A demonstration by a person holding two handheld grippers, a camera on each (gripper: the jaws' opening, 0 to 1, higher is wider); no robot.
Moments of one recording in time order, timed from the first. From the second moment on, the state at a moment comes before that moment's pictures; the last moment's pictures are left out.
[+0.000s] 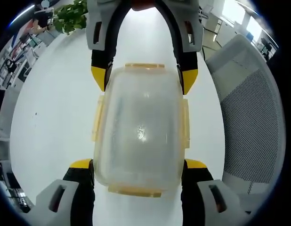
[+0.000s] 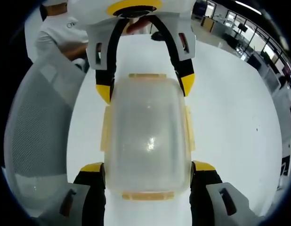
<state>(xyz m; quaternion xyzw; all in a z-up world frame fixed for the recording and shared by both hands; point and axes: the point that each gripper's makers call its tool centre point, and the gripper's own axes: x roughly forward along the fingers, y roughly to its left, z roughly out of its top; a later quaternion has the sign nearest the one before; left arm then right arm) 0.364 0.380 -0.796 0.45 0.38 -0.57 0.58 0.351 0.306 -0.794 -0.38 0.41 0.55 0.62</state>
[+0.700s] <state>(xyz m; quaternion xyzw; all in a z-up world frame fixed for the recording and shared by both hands) 0.387 0.383 -0.797 0.45 0.38 -0.57 0.58 0.373 0.310 -0.793 -0.37 0.40 0.55 0.63</state>
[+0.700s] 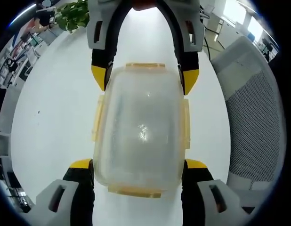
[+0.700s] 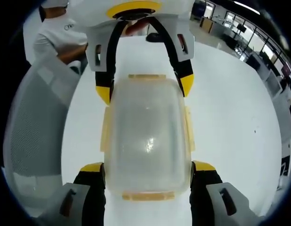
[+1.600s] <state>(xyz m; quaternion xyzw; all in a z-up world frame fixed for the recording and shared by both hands) 0.413 0.386 -0.796 0.46 0.38 -0.56 0.58 0.399 0.314 -0.791 -0.37 0.40 0.56 0.63</state>
